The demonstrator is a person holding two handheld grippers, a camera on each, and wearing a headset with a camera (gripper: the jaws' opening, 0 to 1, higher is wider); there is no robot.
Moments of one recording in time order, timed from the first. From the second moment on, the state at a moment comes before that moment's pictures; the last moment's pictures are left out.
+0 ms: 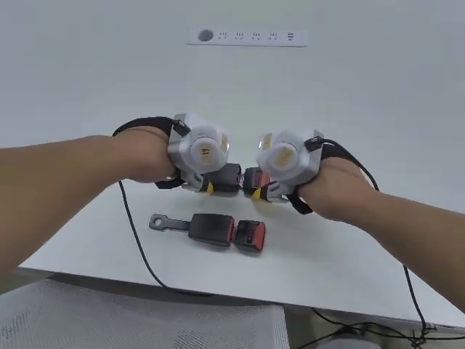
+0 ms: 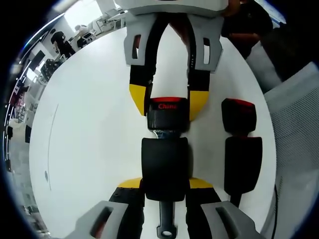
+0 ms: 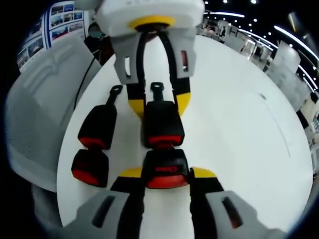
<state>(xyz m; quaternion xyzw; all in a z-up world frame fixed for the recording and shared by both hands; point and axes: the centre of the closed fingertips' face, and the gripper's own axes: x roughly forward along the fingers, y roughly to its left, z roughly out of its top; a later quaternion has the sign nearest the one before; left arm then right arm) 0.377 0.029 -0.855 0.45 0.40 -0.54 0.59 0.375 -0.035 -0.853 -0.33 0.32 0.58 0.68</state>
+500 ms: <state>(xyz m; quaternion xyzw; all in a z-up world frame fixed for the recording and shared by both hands) 0.375 0.029 -0.852 0.44 0.40 -0.54 0.59 0.375 -0.053 -0.855 -0.33 0.33 0.57 0.67</state>
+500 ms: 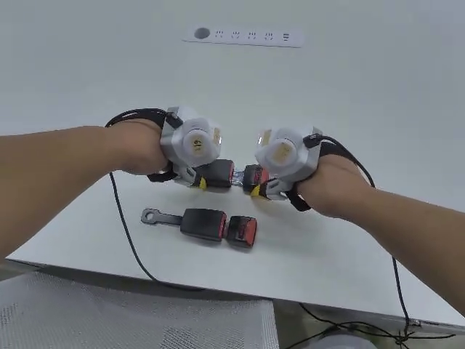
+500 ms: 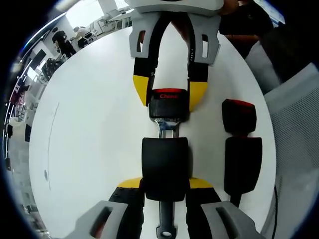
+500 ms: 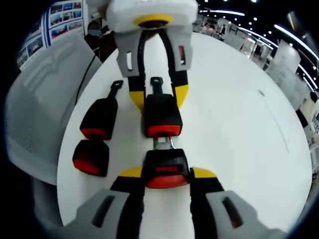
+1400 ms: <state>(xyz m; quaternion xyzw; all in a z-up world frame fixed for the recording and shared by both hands) 0.368 0.025 -0.847 0.47 0.40 -0.53 0.58 0.347 -0.178 -0.854 -0.33 0.37 0.53 0.69</state>
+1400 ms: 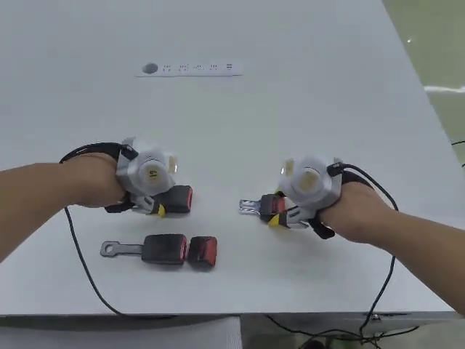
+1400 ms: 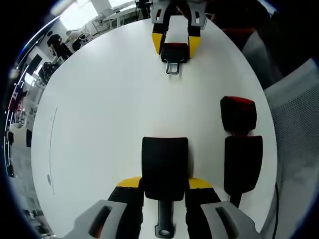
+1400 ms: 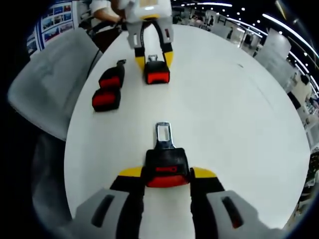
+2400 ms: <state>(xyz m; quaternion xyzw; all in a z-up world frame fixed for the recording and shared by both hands) 0.369 0.025 -0.842 0.48 0.39 -0.52 0.59 0.369 -0.225 -0.846 -0.36 0.37 0.48 0.71</state>
